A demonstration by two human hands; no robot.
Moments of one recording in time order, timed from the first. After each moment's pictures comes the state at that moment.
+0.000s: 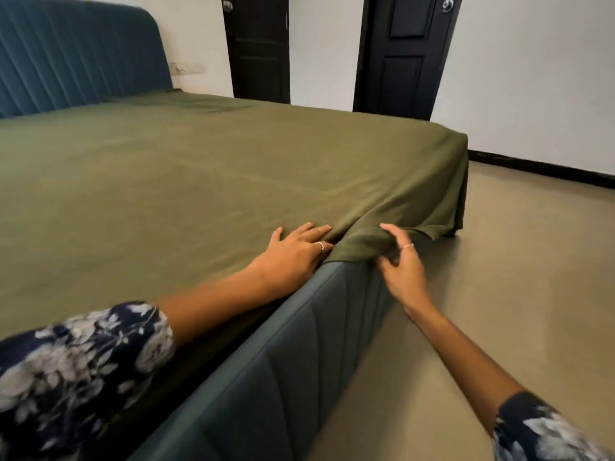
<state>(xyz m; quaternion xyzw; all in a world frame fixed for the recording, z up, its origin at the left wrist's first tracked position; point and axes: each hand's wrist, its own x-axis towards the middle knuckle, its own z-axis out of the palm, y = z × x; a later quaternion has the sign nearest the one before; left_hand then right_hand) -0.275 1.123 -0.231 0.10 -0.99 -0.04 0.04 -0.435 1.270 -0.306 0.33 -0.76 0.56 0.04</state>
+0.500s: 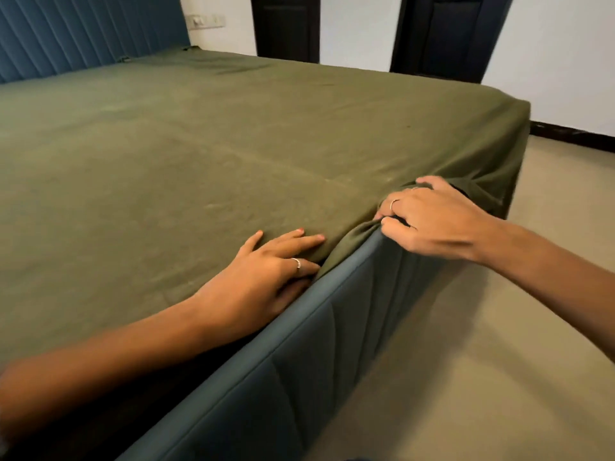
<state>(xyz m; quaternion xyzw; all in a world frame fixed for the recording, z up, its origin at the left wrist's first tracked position) -0.265 1.124 -0.230 0.09 -0.98 -0.13 0.11 -0.500 1.249 -0.196 0.61 -0.78 -0.01 0.10</state>
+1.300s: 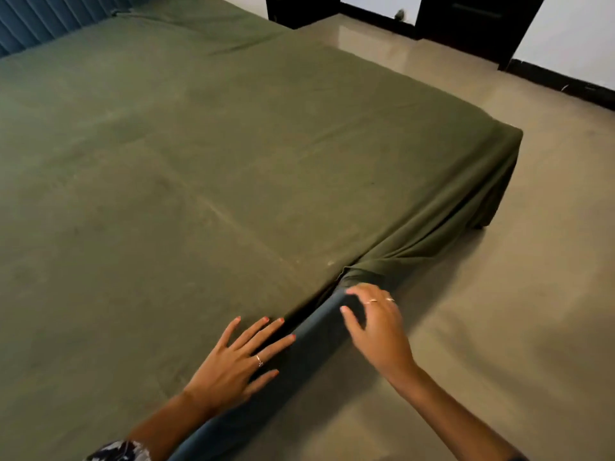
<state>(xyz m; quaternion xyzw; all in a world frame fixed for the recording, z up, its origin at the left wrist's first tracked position) -0.304 1.158 -0.185 0.15 -0.99 -0.04 -0.03 -0.549 1.286 -0.189 0.48 -0.79 0.37 -0.08</state>
